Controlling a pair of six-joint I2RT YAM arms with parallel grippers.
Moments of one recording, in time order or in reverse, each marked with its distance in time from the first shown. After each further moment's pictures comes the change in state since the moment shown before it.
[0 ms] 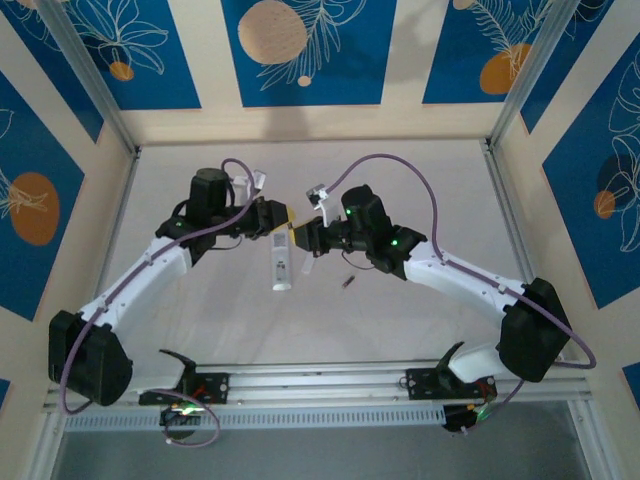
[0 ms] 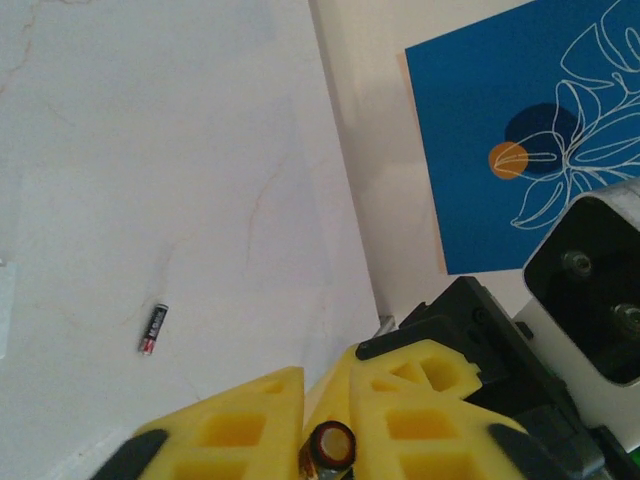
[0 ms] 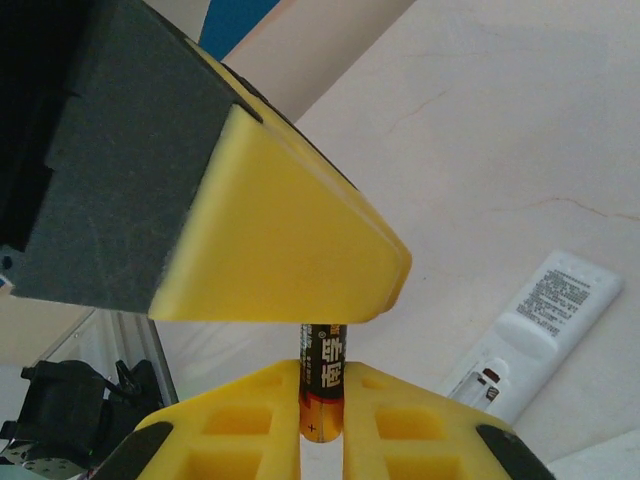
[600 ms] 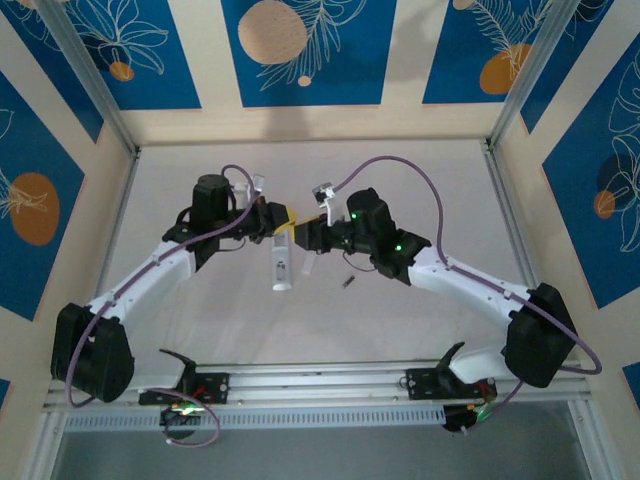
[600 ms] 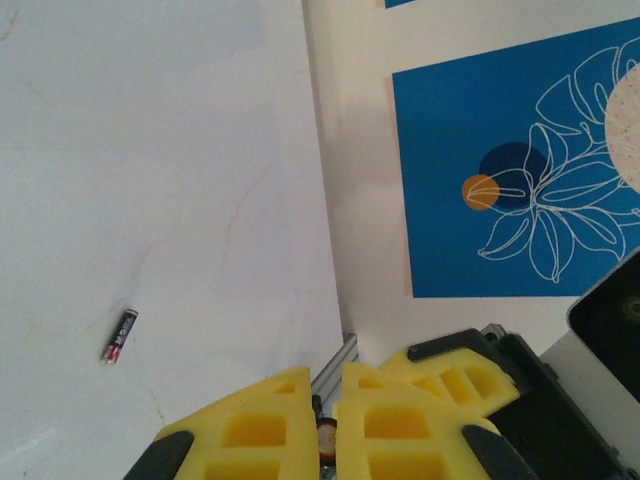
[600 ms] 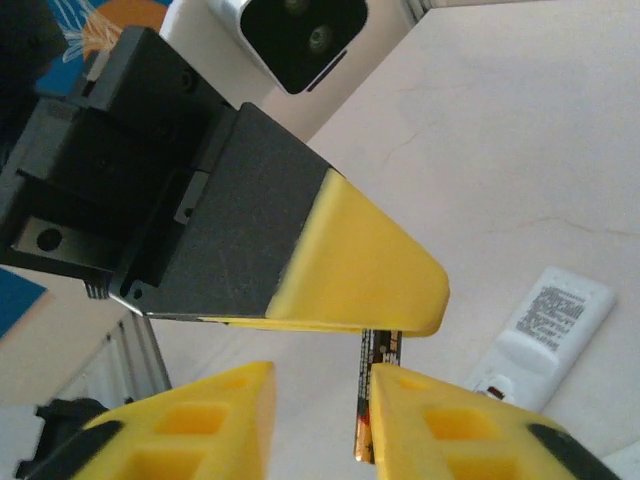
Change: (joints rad) left arm 0.014 0.014 -0.096 0.195 0.020 -0.182; right arm 0.009 -0.045 -0.051 0.076 0.056 0.070
